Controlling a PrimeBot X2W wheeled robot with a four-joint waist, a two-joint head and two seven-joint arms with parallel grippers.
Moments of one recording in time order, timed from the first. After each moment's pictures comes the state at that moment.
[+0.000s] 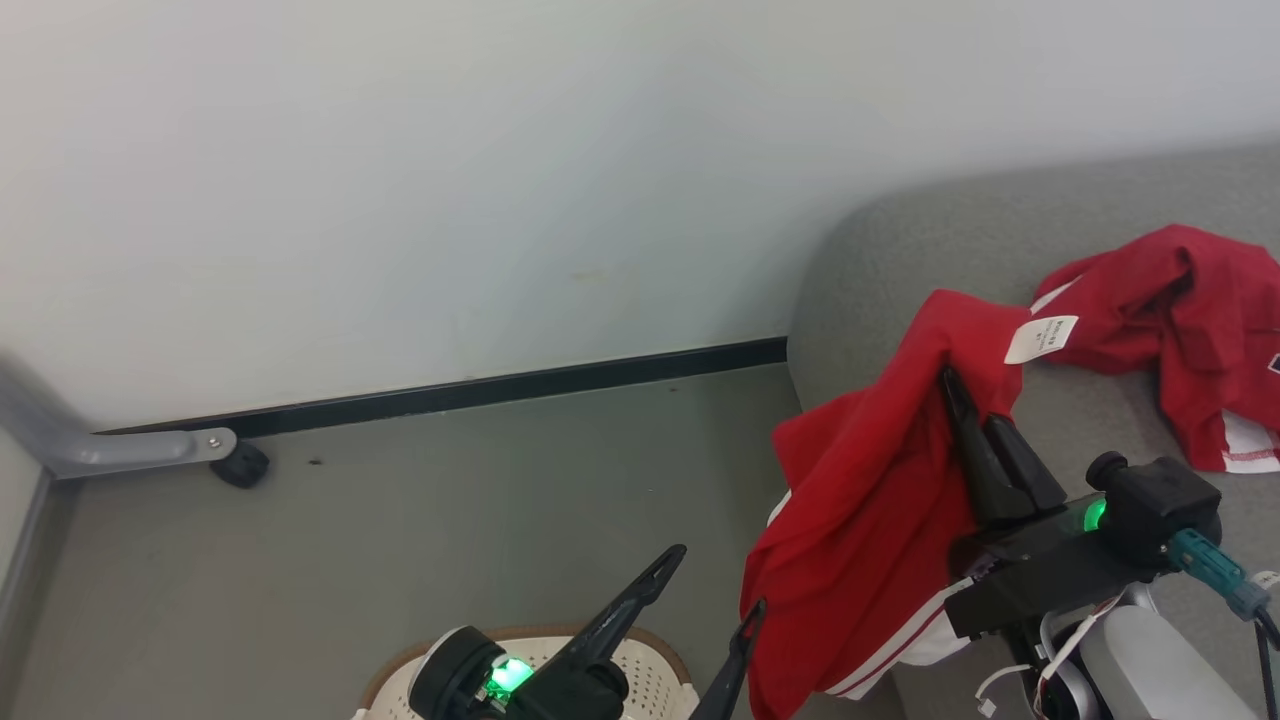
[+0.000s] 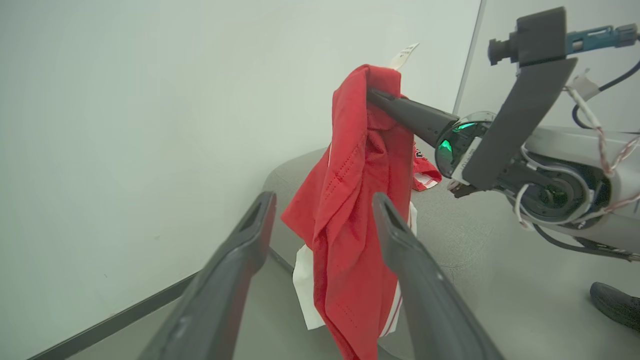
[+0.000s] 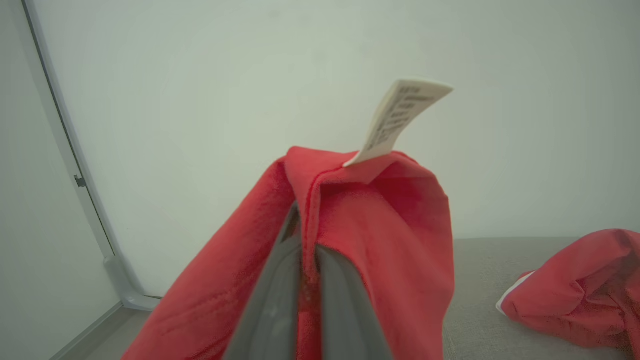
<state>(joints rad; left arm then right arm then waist) -0.19 0.20 -0.73 -0.16 -0.37 0.10 -0.01 -0.37 -0.28 0.41 0.15 0.44 -0.02 -0.21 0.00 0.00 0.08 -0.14</state>
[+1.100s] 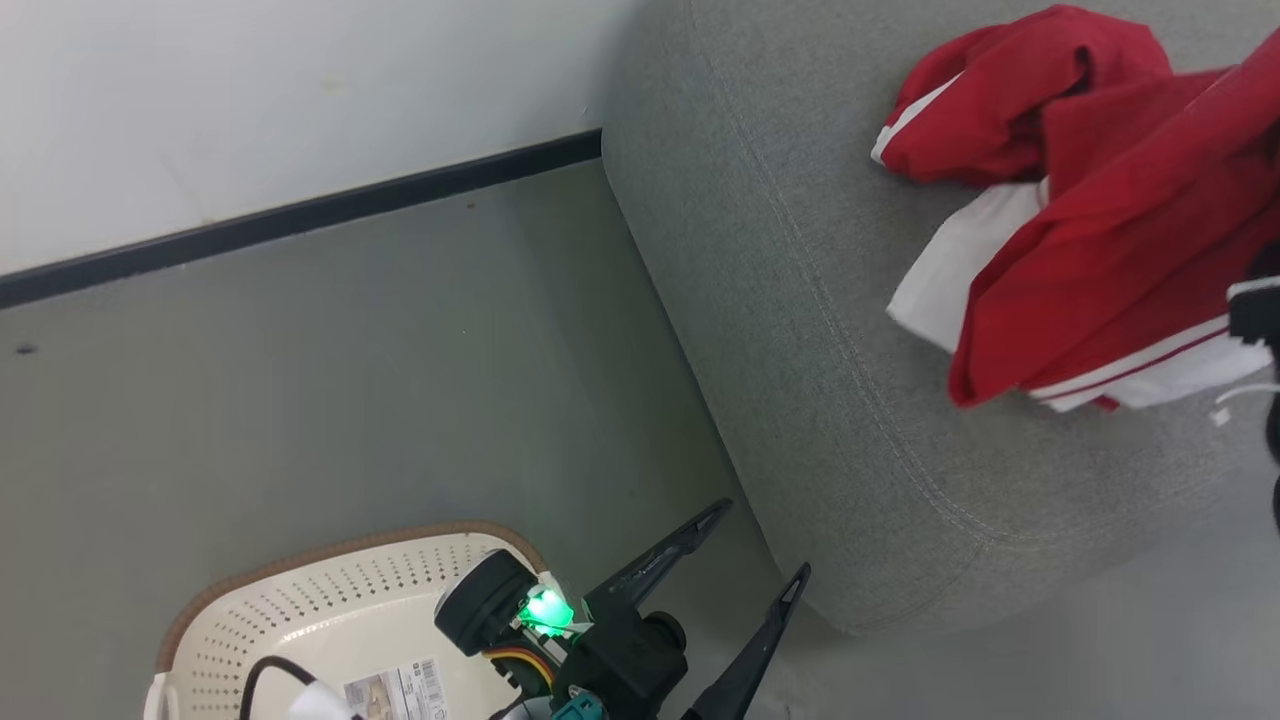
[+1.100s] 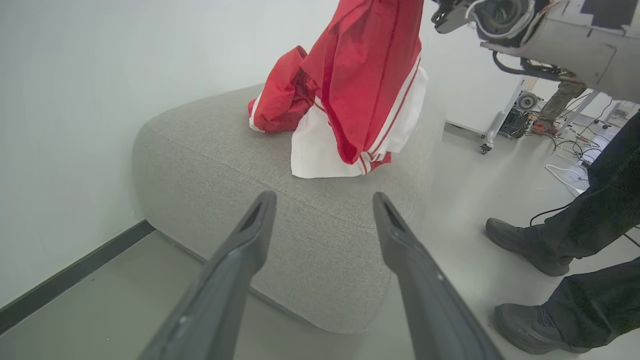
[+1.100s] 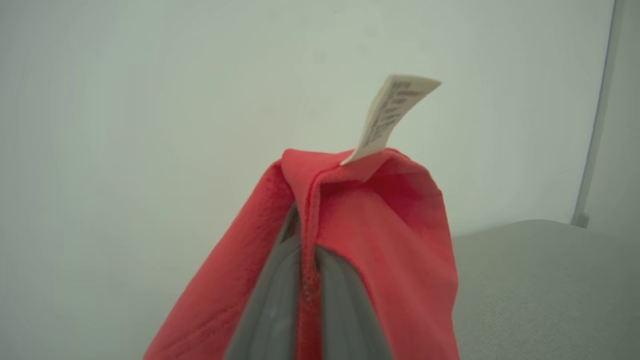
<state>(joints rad) -0.33 0.21 -0.78 -0.17 -0.31 0.04 0.10 -0.66 -0.39 0.11 0.23 0.54 -0.05 -0.24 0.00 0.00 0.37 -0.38</state>
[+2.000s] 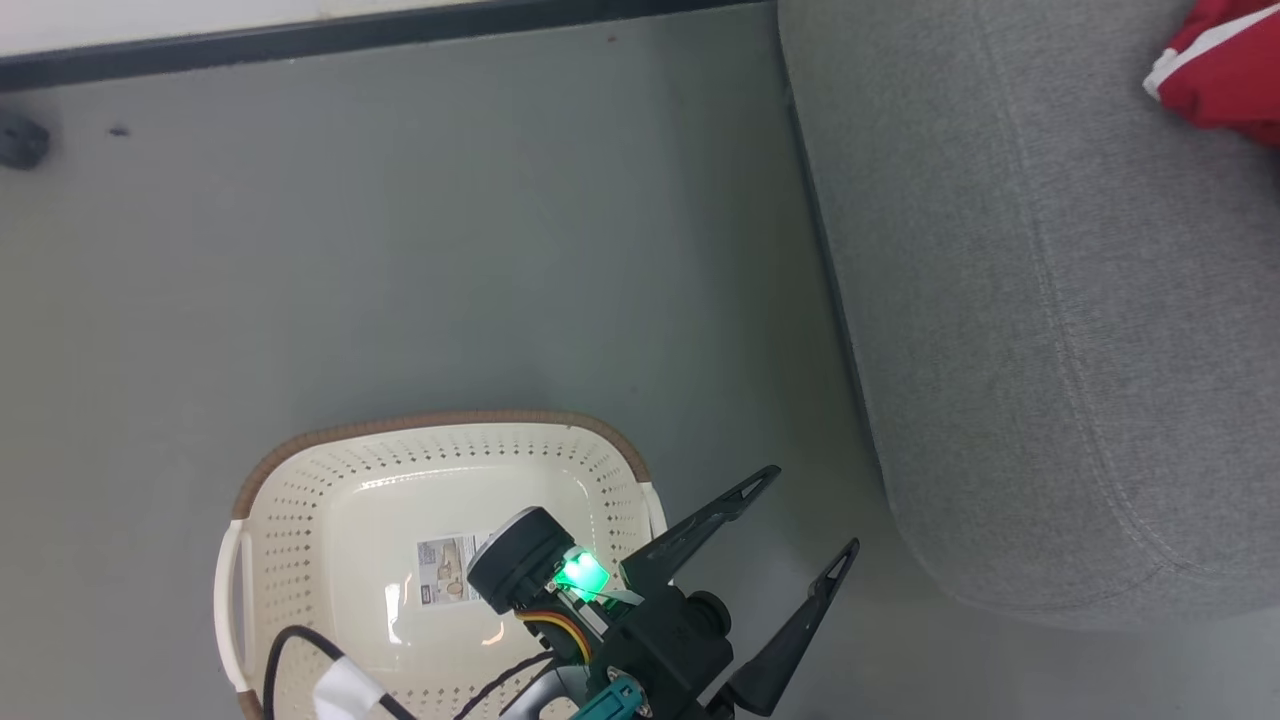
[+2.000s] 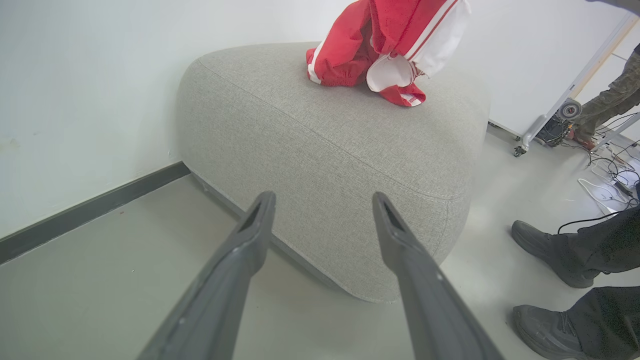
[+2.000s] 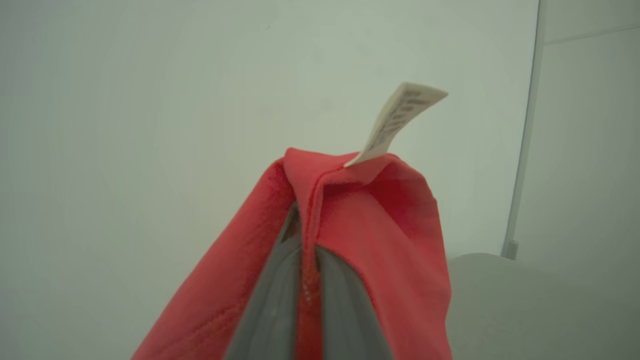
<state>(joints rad) -0.41 0.18 -0.81 -0.15 -0.28 0.02 0.09 -1.02 -0.68 -0.10 0.54 0.56 -0.05 -0.25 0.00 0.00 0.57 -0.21</state>
